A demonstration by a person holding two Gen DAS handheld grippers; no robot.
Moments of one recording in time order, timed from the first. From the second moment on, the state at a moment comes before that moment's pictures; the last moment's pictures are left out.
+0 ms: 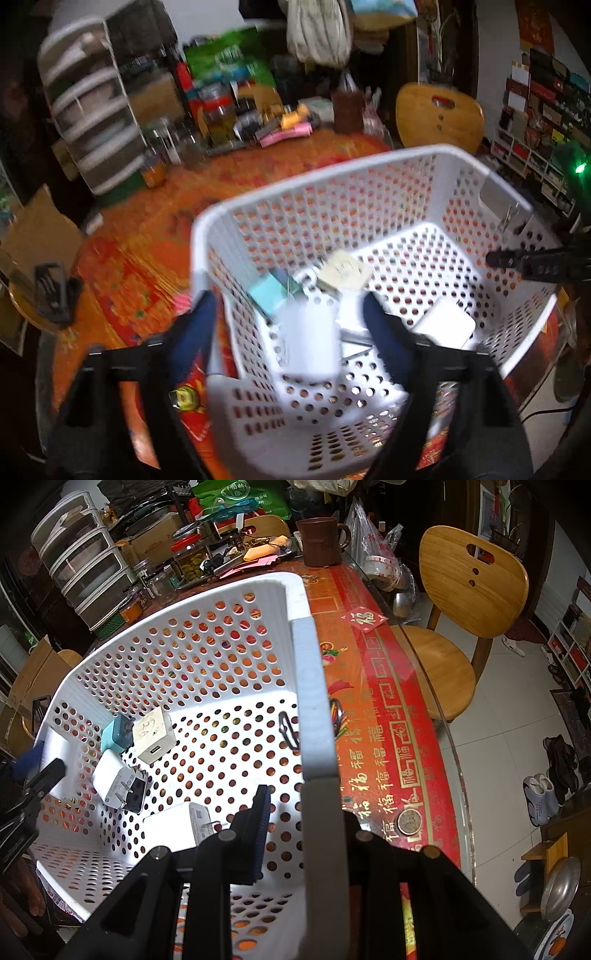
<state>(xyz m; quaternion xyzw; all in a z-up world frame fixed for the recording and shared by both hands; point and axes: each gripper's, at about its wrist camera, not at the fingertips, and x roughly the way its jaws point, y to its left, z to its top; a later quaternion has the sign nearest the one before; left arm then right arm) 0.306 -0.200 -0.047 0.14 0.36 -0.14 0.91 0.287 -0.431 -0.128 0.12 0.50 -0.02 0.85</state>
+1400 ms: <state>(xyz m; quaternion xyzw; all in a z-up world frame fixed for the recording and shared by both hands) 0.321 -0.004 -0.157 0.00 0.42 0.02 0.91 0.286 -0.431 -0.127 0.11 0.51 -0.02 0.85</state>
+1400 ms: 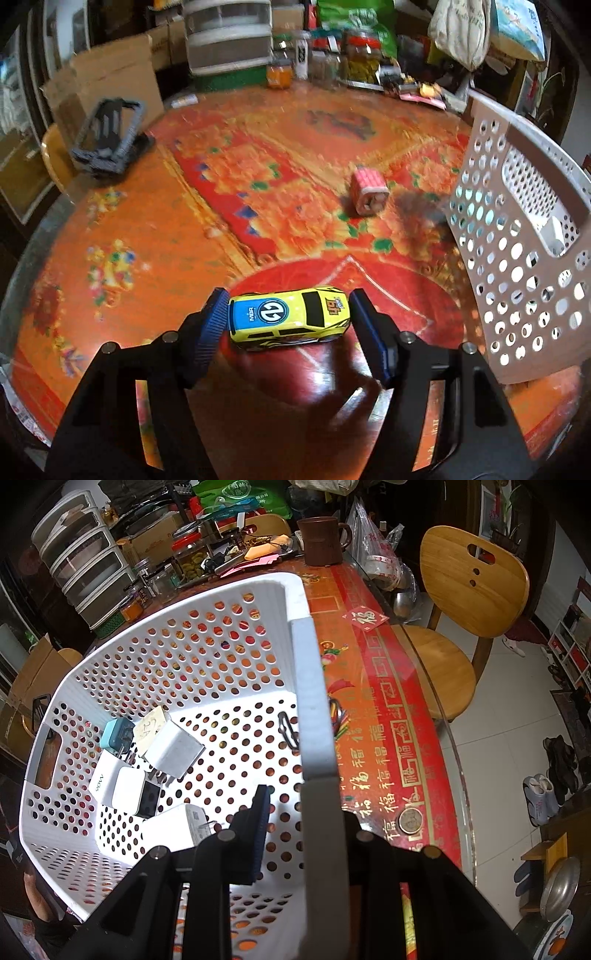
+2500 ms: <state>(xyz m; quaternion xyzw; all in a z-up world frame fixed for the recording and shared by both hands) 0.291 -0.069 -0.009 0.10 0.29 0.02 0.95 0.287 -0.430 -0.127 0.11 0.51 -0.02 0.85</state>
